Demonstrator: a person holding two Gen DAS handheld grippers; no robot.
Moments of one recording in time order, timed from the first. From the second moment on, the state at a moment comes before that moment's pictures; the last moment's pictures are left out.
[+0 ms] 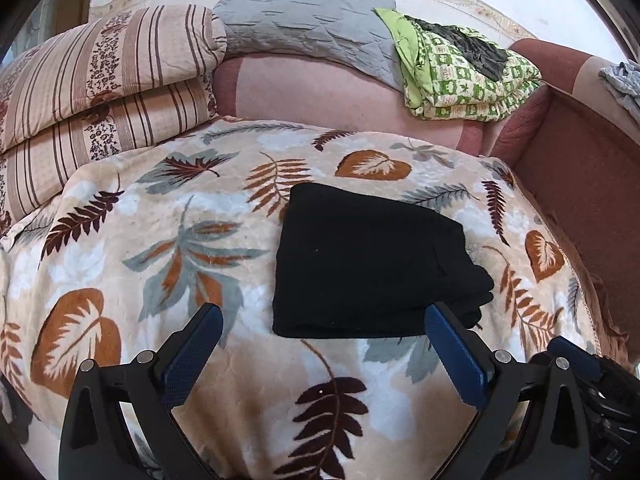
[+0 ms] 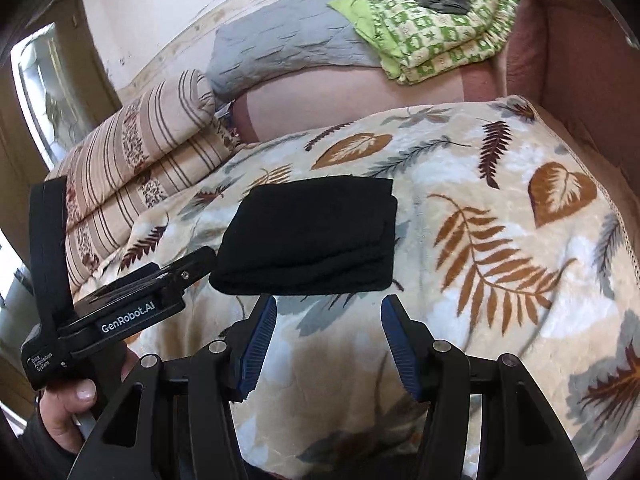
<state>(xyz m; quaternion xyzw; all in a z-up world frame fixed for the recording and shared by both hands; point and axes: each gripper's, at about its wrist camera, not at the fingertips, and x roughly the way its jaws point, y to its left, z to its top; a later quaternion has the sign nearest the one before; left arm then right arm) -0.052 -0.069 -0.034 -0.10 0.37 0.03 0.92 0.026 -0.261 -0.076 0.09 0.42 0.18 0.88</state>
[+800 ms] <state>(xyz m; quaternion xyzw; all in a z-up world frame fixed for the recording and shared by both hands) -0.049 -0.081 -0.040 -0.06 0.37 0.04 0.93 0.027 -0.284 -0.079 0.14 0.42 0.18 0.88</state>
